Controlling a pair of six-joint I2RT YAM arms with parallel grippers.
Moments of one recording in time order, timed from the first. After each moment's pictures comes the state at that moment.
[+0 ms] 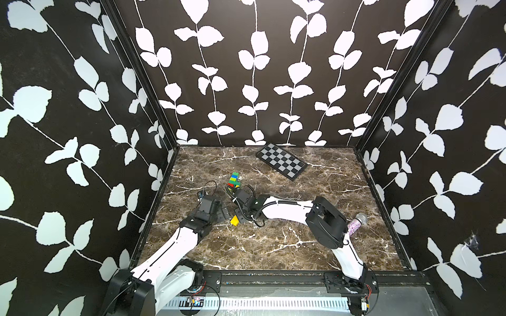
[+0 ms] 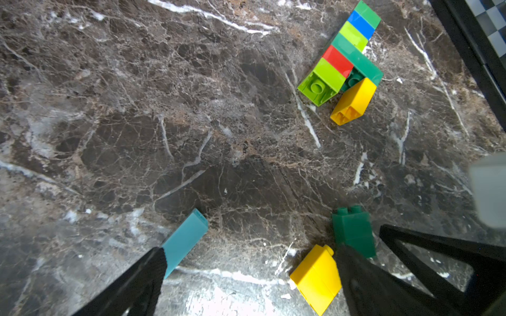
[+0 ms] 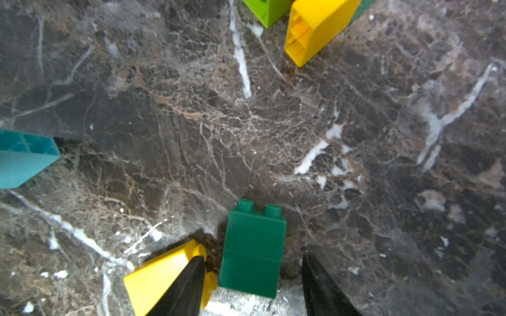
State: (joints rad) left arm -0.39 0.98 0.49 -0.41 -0.22 -0.67; right arm 1.06 2.18 1.60 -0.48 0.16 0.41
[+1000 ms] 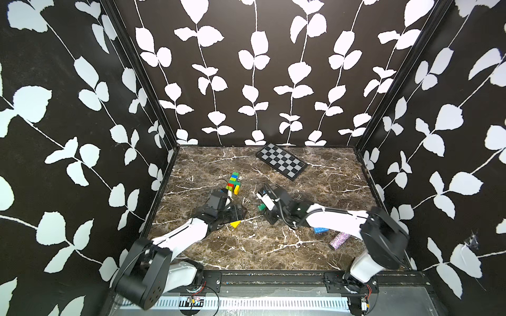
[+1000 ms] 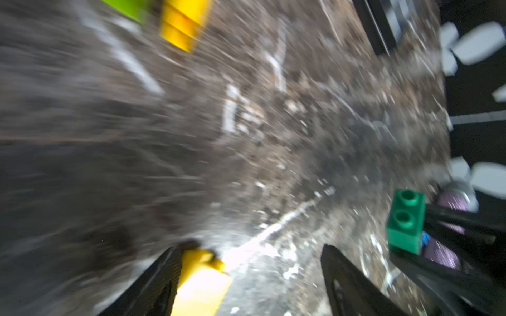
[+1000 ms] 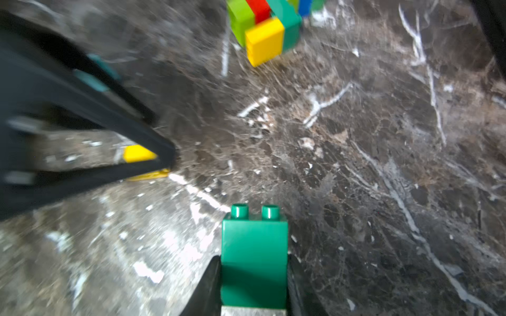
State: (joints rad) left arm -0.49 1.29 0.50 -0.05 0.34 -0.60; right arm 0.88 1.56 0.87 -0.06 -0.10 0.04
